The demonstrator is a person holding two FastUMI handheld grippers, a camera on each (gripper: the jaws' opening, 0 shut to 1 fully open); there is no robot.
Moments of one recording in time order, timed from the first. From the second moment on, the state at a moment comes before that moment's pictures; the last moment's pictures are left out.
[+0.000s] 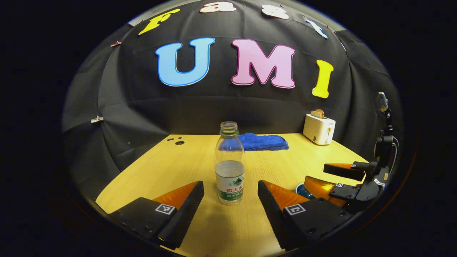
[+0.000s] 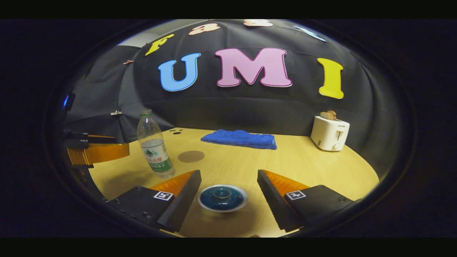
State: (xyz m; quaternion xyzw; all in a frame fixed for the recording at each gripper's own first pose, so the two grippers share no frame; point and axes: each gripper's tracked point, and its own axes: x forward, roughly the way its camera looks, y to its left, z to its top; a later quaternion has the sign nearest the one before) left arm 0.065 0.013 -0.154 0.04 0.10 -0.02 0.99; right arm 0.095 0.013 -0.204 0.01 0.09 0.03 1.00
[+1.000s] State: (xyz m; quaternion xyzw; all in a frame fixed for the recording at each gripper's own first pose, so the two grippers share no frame) left arm 0.060 0.017 -0.196 0.04 0.15 -0.02 0.99; right arm 0.109 0.023 -0.231 0.02 0.13 0.05 0.99
